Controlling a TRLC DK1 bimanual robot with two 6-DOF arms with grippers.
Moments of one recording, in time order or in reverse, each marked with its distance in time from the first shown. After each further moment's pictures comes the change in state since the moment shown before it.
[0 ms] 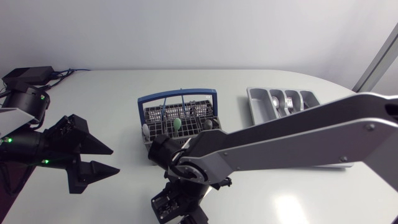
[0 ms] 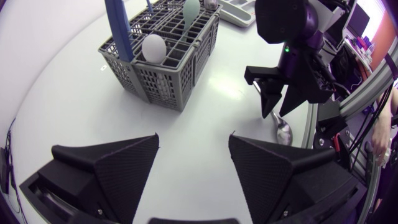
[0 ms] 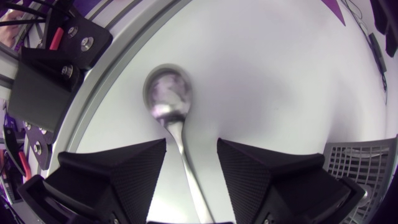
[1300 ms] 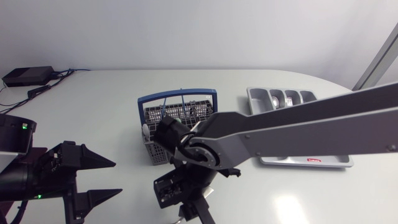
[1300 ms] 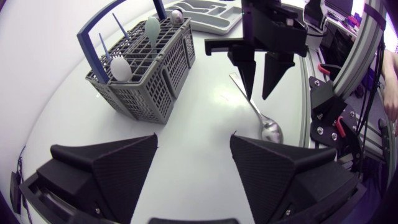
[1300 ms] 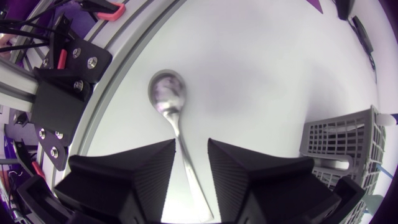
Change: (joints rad) left arm -0.065 -0.317 -0.216 0.079 0.048 0.021; right arm -0.035 -0.094 0.017 -0.063 0.004 0.085
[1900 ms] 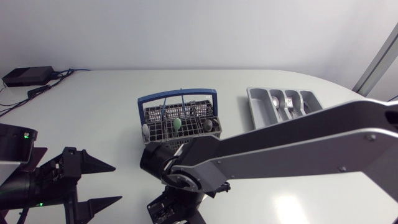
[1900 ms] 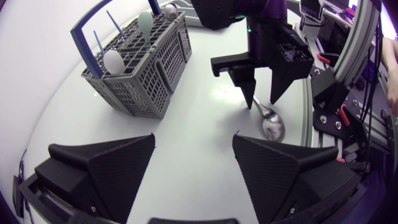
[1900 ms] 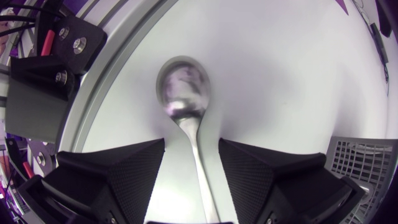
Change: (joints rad) left arm 0.015 -0.033 -0.061 0.019 0.000 0.054; right arm 0.086 0.101 0.000 0.024 0.088 0.003
